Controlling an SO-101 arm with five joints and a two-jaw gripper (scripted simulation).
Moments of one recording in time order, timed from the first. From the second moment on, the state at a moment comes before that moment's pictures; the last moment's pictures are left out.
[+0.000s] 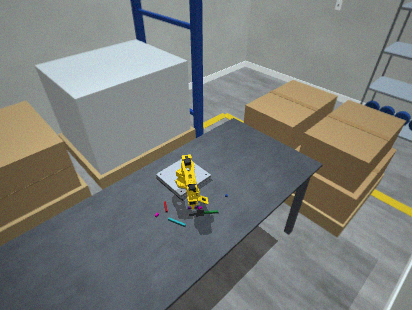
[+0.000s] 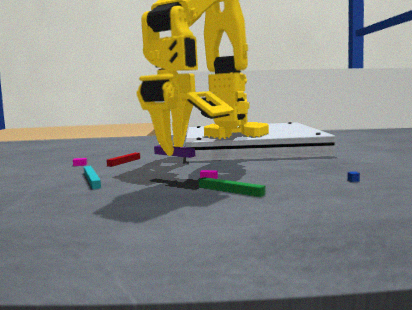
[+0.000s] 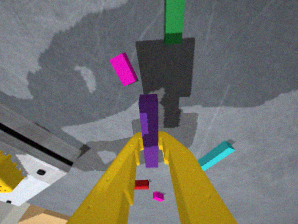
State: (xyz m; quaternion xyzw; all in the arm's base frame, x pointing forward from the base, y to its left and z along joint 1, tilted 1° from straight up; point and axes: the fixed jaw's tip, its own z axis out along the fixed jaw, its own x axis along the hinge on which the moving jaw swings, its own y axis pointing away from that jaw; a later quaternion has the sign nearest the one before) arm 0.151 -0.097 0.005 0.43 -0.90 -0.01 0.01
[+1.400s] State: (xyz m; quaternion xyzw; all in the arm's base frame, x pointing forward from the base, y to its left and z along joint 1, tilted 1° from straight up) arm 0.176 -0.016 0.001 0.58 -0.82 -0.01 0.01
